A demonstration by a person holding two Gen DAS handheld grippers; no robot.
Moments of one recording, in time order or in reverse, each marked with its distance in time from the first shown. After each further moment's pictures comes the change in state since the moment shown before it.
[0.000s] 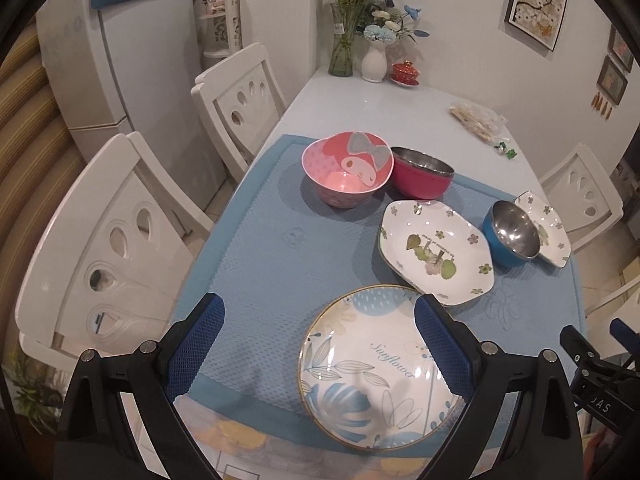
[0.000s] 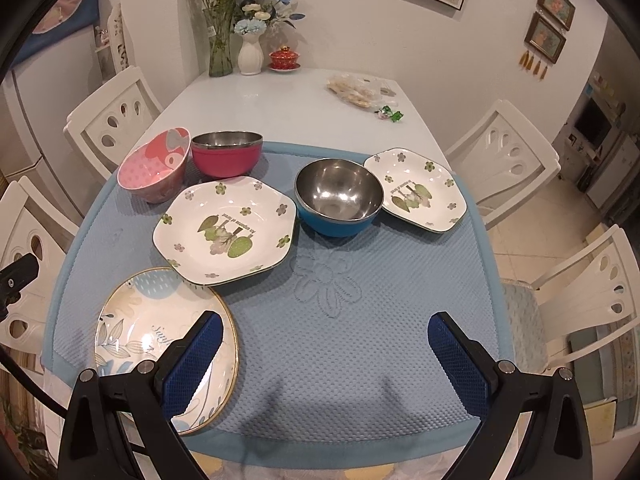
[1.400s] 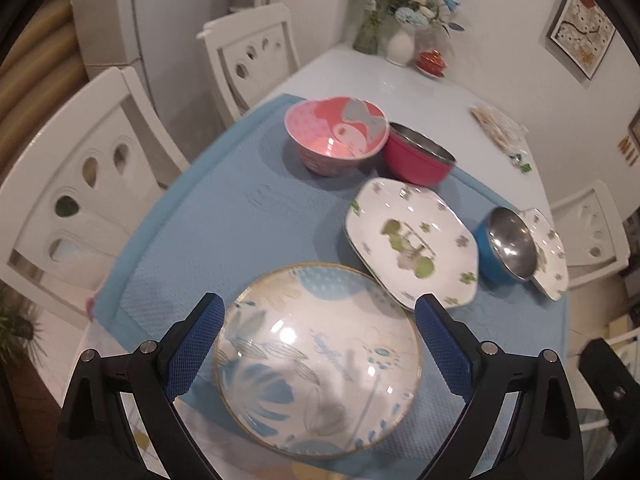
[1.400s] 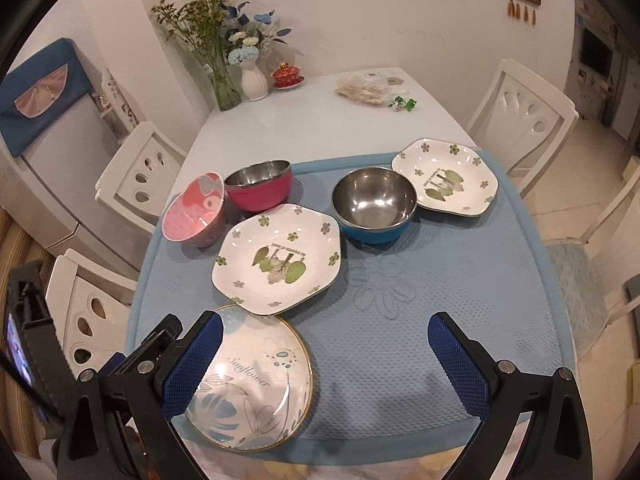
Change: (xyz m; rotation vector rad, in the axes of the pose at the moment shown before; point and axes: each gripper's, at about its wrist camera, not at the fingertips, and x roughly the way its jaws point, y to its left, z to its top) left arm 0.044 -0.055 -0.020 -0.202 0.085 0.013; right arm -0.019 -0.010 0.019 0.224 0.004 0.207
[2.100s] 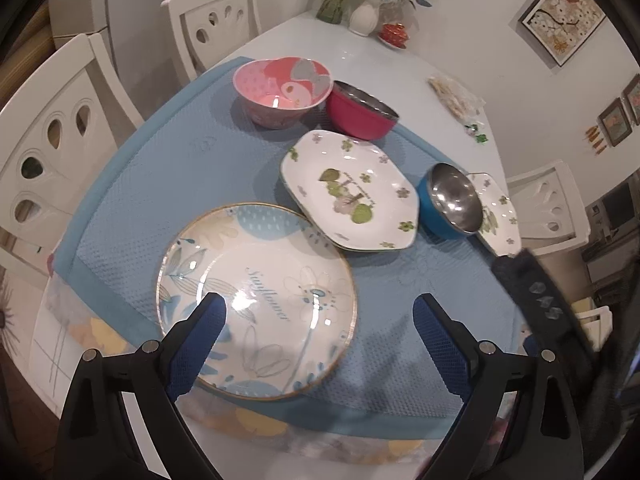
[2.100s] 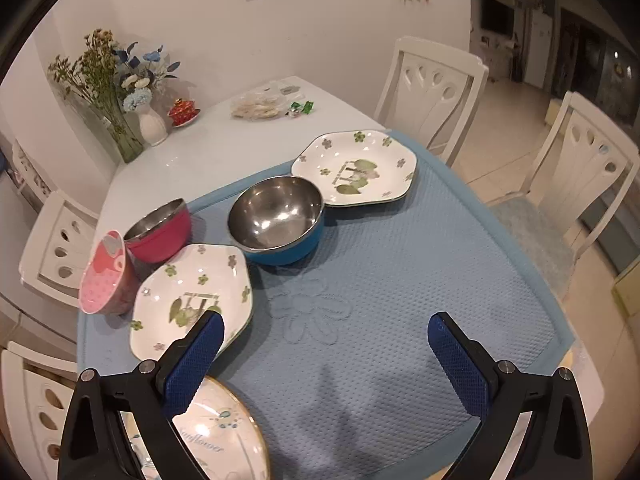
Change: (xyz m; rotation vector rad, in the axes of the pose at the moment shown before) left arm -0.010 -0.021 -0.029 -0.005 0.110 -0.141; right arm 0.041 -0.043 -0.004 0.277 -0.084 -0.218
